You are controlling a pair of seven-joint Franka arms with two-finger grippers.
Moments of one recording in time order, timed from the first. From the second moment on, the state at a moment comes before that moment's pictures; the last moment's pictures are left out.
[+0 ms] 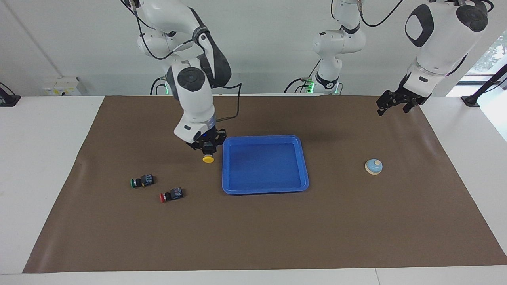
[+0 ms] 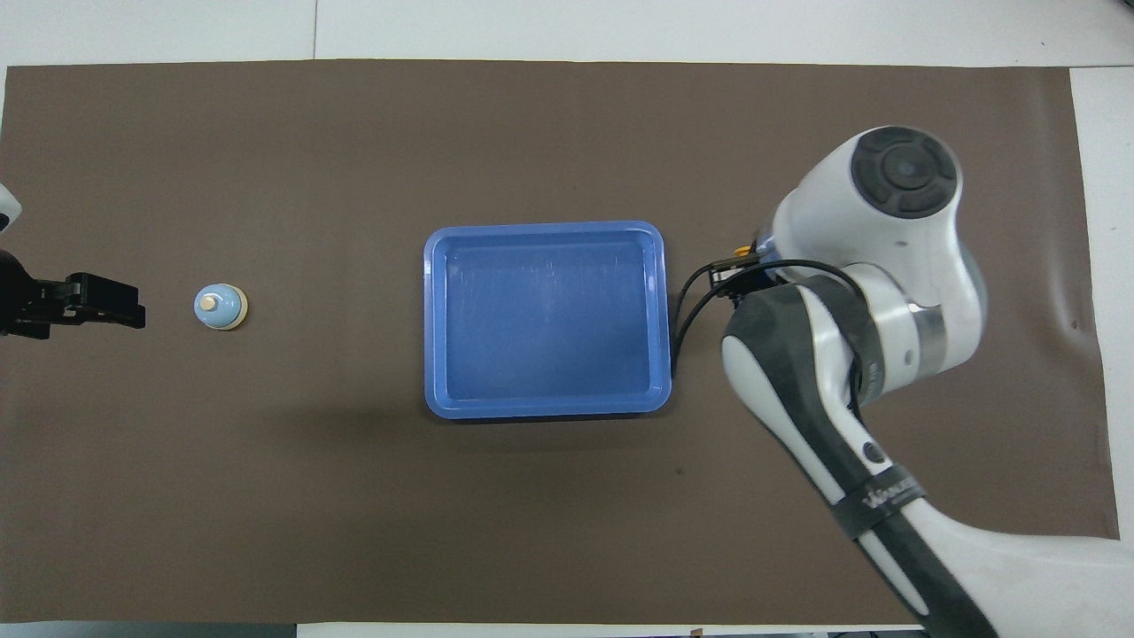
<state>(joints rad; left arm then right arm) 0.02 -0.09 -0.03 -1.81 0.00 1.65 -0.04 0.39 0.21 0.06 -1.83 0.01 2.01 0.22</state>
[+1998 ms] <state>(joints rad) 0.02 -0.09 -0.03 -1.81 0.00 1.65 -0.04 -0.03 0.24 0.03 -1.87 0.04 1.97 -0.06</state>
